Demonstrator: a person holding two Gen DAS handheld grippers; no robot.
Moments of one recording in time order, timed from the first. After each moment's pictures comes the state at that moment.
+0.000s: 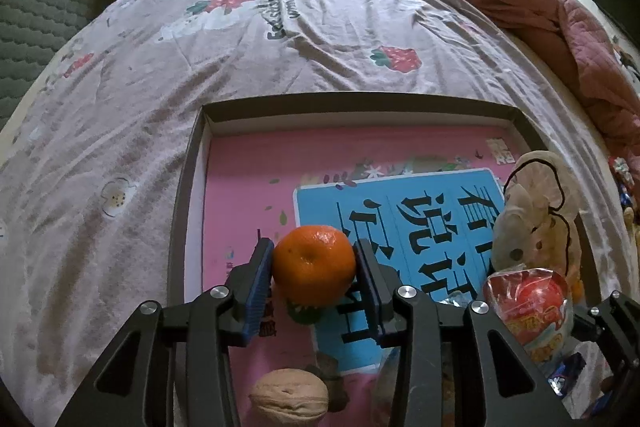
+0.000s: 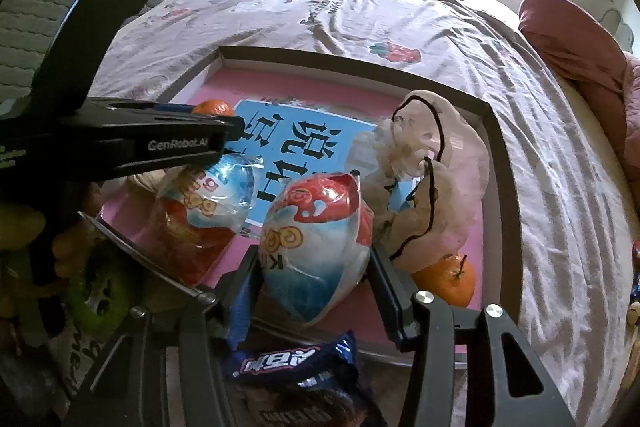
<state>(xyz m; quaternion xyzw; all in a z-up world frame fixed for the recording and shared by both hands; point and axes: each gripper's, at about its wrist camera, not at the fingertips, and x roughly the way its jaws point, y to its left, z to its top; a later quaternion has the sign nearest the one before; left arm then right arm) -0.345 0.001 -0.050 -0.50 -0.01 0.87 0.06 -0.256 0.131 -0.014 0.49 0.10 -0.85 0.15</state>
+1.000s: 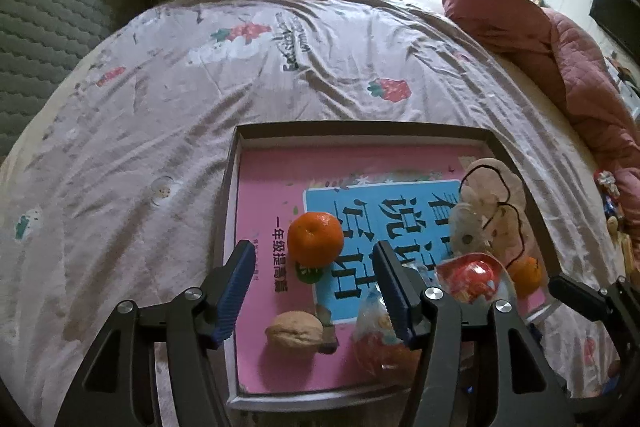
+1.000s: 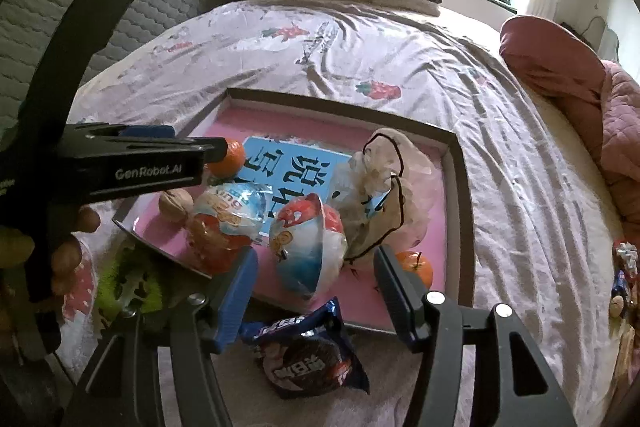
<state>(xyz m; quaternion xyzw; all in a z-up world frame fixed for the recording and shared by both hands) -0.300 -0.007 -0.002 -0.46 -0.02 0.88 0.05 -0.228 0.141 0.033 0.44 0.08 -0.88 0.14</state>
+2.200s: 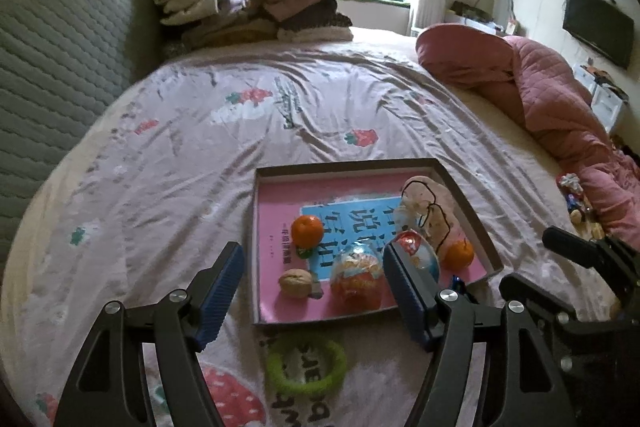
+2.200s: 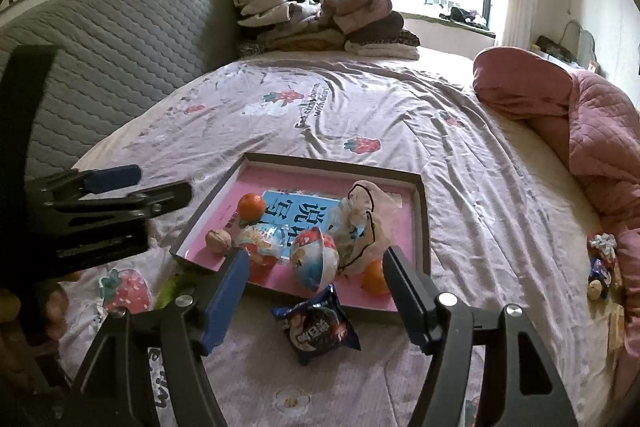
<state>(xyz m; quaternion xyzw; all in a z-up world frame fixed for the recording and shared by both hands) -0.187 -0.010 0.086 -0.37 0.00 0.93 0.05 -0.165 0.165 0.103 0.37 0.04 -0.92 0.14</state>
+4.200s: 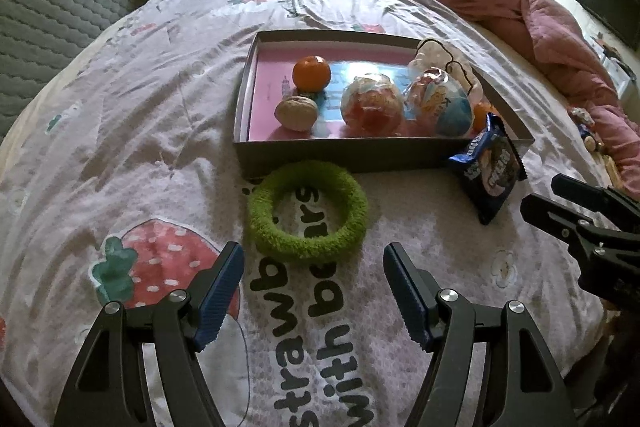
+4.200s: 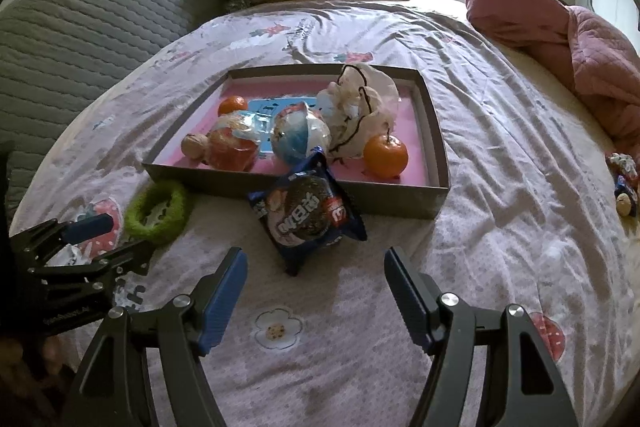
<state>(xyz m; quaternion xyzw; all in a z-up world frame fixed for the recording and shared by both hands) -0.135 -0.017 -0.036 -0.47 -0.02 0.88 0.05 -0.143 0.182 0.010 0.44 0.01 -0.89 0.12</state>
